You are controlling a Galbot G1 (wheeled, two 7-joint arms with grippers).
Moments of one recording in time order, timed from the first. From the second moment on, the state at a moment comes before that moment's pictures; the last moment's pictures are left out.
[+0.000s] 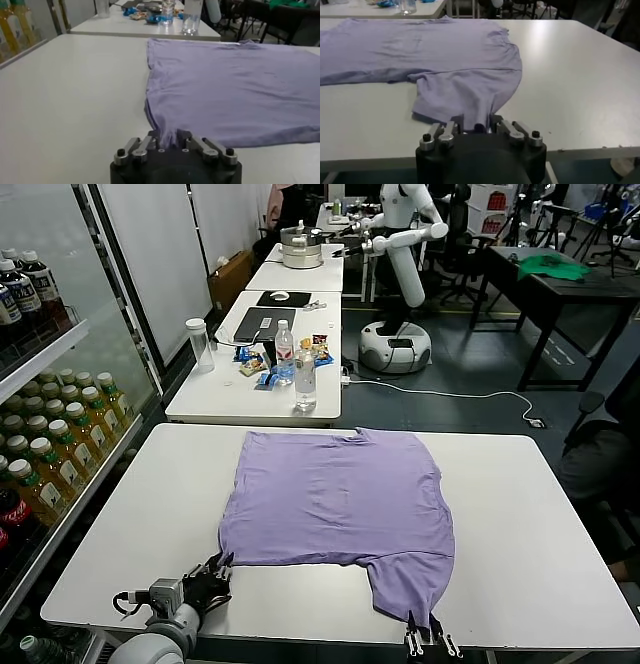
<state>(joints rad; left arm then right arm) 1.44 -1.12 -0.41 -2.08 -0.59 0.58 -0.26 -1.88 1.42 0.33 2.28 0.12 -0.35 0.28</state>
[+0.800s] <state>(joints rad) 1.32 -1.06 -0.46 -2.11 -0.75 0.56 -0.24 -1.63 1.25 0.49 2.32 0.26 -0.35 0.24</state>
